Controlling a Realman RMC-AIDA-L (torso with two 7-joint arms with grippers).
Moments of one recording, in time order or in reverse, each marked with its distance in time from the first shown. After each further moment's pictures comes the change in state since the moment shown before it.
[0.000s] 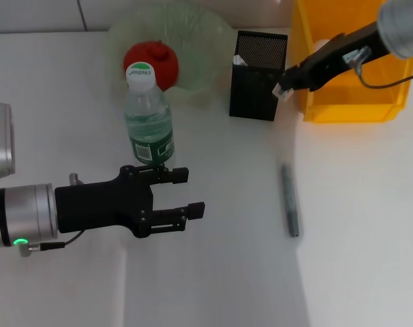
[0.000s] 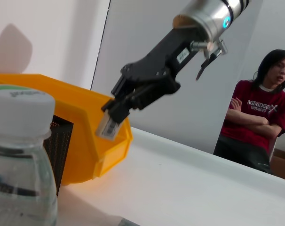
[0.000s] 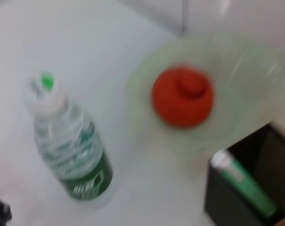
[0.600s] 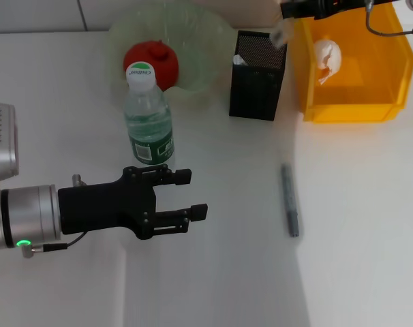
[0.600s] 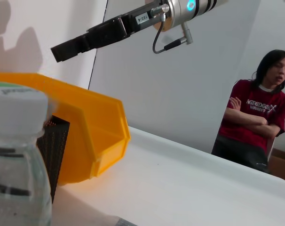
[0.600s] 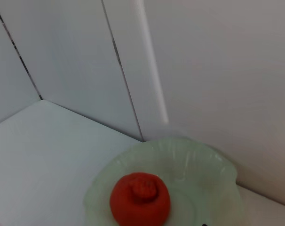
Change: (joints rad) left arm -0.001 -0.006 0.005 0.001 0.000 -0.003 0.002; right arm 0.065 -0.087 0.164 0.315 0.246 0.240 -0.160
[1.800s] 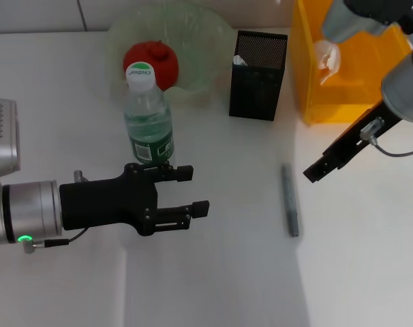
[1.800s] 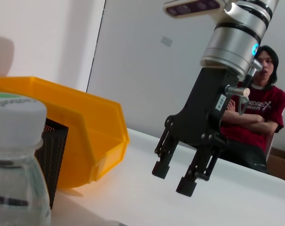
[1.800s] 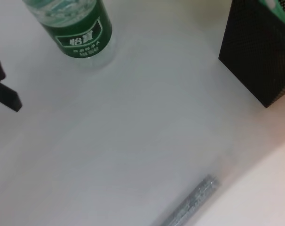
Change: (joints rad) left arm -0.009 0.001 0.000 0.006 0.000 0.000 -0.003; right arm -0.080 0.090 -0.383 -0.336 -0.438 -0.442 0.420
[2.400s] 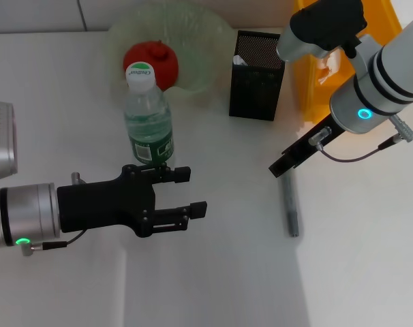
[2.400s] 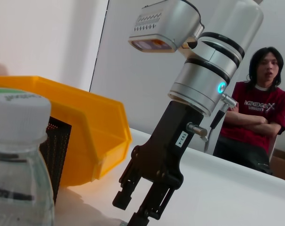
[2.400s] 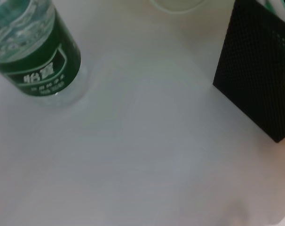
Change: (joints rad) left arm 0.010 0.000 -0.004 0.000 0.000 0.000 0.003; right arm 0.046 0.004 -0.159 0.263 0.049 0.348 0.110
